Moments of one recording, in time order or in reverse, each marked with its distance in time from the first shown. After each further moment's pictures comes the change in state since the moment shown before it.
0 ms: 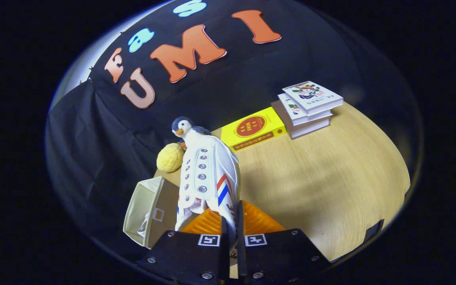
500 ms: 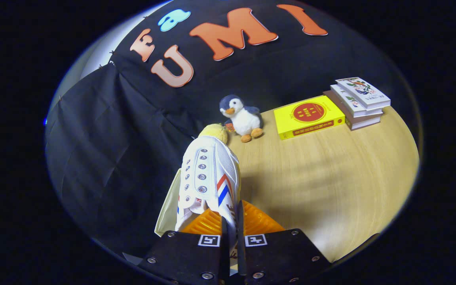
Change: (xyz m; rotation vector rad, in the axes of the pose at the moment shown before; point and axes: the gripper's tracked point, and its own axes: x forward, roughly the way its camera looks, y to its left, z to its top) arm 0.034 0.150 -0.048 -0.075 0.154 0.153
